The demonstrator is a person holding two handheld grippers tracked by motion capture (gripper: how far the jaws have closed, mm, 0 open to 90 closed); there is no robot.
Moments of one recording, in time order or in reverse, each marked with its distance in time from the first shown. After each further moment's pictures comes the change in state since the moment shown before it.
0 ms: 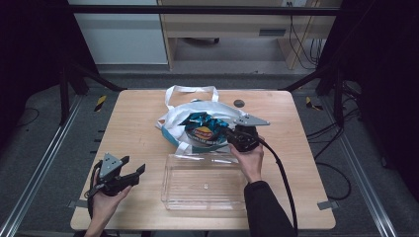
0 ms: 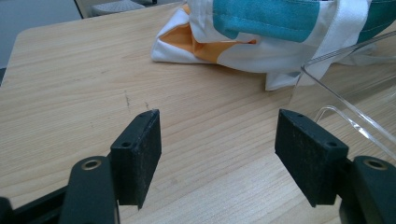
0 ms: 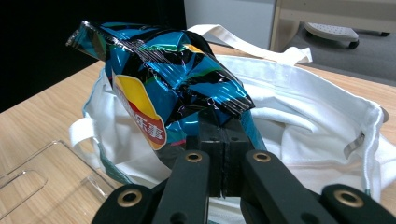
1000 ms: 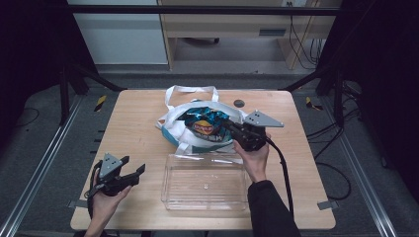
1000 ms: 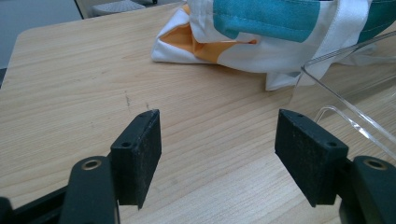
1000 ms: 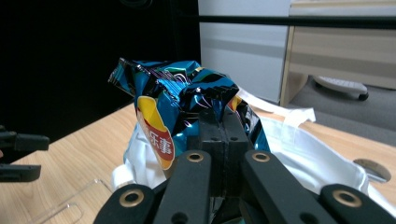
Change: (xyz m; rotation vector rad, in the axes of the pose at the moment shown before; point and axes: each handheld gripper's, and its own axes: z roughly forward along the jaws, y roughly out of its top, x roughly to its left) left arm 0.000 0.000 0.000 0.000 0.001 0.001; right arm 0.007 0.021 -0.035 -0.199 0.071 -0.034
